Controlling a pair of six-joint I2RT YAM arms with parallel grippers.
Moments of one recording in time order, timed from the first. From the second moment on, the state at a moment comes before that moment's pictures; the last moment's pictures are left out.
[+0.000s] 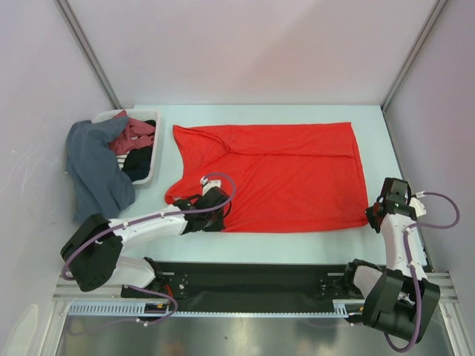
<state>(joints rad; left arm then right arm) -0.84 1.34 0.66 -0.40 -0.21 -0.78 -0.35 0.98 0.59 -0.68 0.25 0.88</state>
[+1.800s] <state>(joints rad) -0.39 1.94 1.54 -0.54 -0.13 -0.57 -0.14 2.00 1.60 -0.72 0.40 0.93</state>
